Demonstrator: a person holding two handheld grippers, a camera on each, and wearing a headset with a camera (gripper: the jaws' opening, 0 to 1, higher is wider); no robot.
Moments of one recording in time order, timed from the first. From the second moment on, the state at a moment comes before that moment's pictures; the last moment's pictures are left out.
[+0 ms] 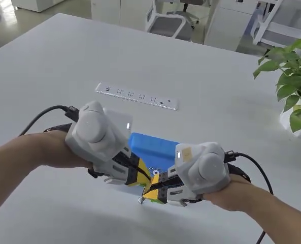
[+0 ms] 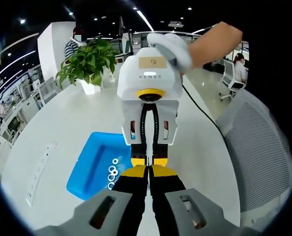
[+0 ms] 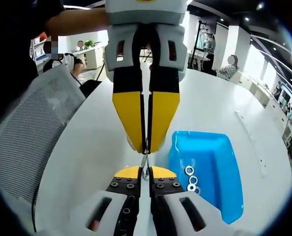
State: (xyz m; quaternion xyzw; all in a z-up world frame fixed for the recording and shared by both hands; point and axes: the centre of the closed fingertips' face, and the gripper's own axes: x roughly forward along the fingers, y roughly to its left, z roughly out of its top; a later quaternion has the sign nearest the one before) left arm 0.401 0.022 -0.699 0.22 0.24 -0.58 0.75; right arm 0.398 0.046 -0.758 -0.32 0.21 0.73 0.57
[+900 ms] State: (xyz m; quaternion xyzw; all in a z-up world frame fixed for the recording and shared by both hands) left arm 0.401 0.044 -0.696 0.18 0.25 -0.54 0.78; right arm 0.400 0.044 -0.745 -0.32 0.21 0.73 0.57
